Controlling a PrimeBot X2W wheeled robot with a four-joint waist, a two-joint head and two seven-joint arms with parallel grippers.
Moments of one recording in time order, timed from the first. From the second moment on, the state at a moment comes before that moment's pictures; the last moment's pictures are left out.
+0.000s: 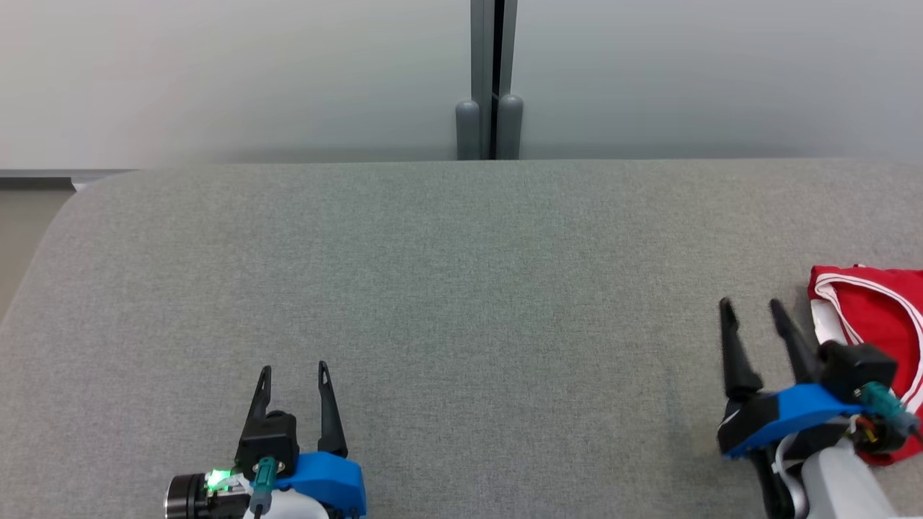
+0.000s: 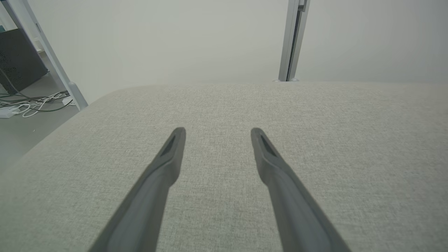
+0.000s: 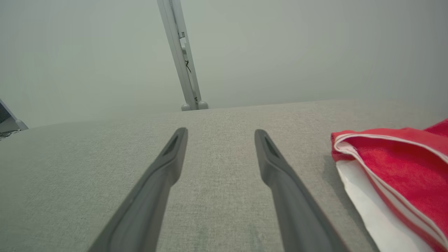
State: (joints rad) left arm -0.14 0.05 -0.27 0.48 -0.17 0.25 -0.26; right arm -0.29 -0.11 -0.05 0.52 0.23 0.13 -0.26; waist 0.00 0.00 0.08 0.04
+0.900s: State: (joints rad) left arm -0.04 0.05 -0.16 0.45 -0.14 0.15 -0.26; right arm -0.20 -0.05 -0.01 0.52 0.15 0.13 -0.26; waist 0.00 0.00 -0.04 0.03
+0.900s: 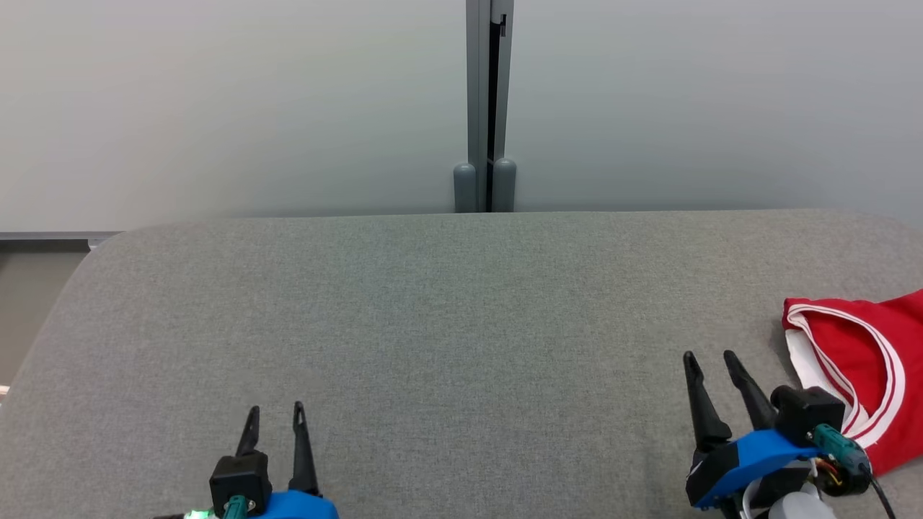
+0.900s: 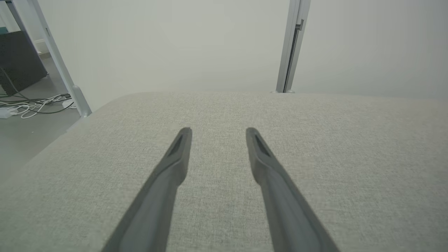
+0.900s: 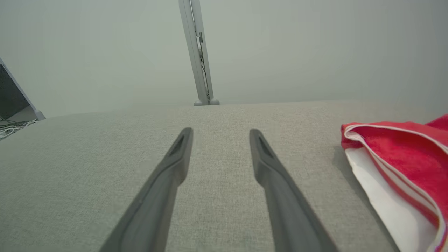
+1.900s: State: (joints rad) left arm -0.02 0.05 -0.08 0.42 -0.60 0.06 -0.14; right arm -0.15 -0.05 -0.04 0.47 0.61 0.13 -0.14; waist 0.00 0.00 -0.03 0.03
